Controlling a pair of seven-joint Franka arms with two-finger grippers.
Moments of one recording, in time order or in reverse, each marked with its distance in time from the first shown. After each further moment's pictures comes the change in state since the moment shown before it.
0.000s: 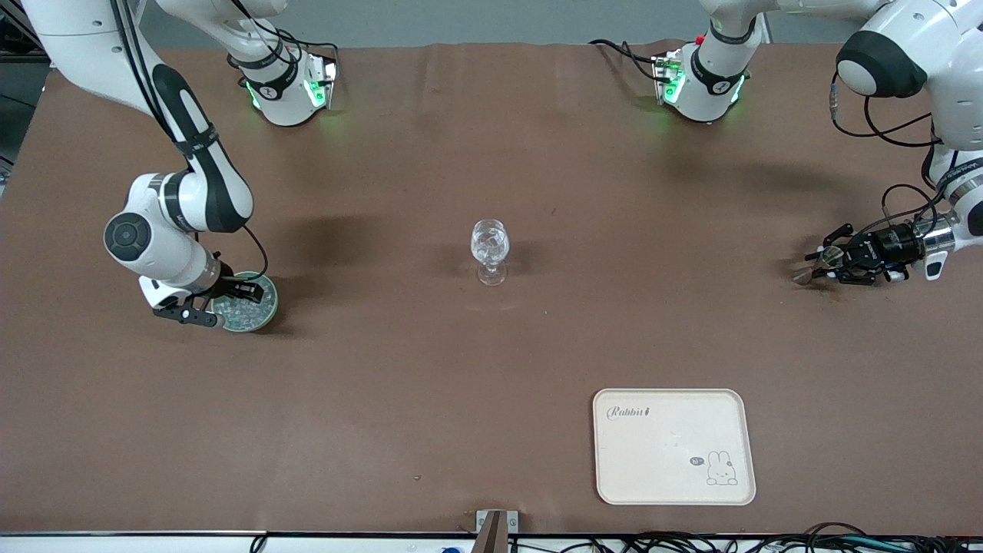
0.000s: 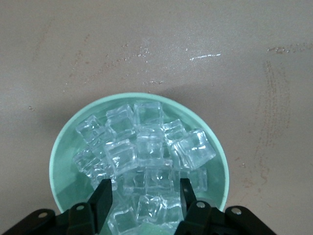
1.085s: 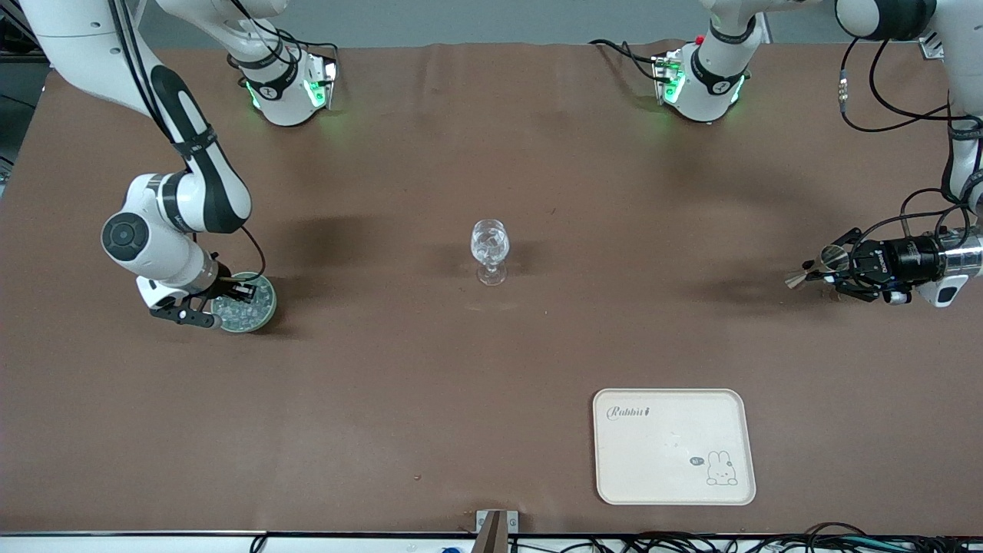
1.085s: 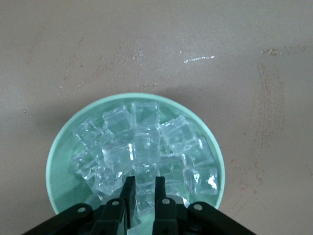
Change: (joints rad) left arm -0.099 -0.296 -0.151 0.027 -0.002 -0.070 -0.358; right arm -0.007 0.003 -0.003 0.014 -0.004 -0.028 0.000
